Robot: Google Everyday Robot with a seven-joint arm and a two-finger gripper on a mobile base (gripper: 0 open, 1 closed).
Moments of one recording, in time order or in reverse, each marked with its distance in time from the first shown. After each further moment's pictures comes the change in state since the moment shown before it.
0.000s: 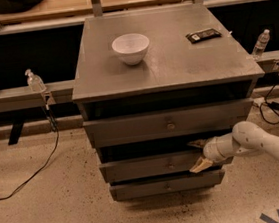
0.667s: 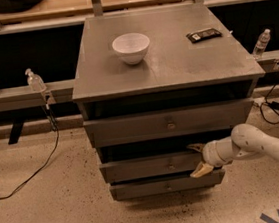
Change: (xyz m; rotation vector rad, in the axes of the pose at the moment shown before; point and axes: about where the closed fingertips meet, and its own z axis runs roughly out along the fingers) arm -0.001 0.026 0.000 -0.052 0.025 -0.027
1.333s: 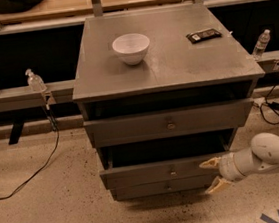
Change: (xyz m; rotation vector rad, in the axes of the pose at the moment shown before) arm -0.005 0.072 -0.053 -0.070 0.021 0.065
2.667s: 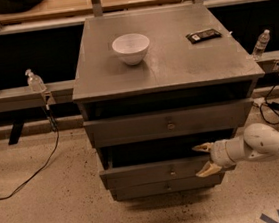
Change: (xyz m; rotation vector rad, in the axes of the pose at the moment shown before) arm -0.024 -0.059 0.003 0.113 -0.035 -0.086
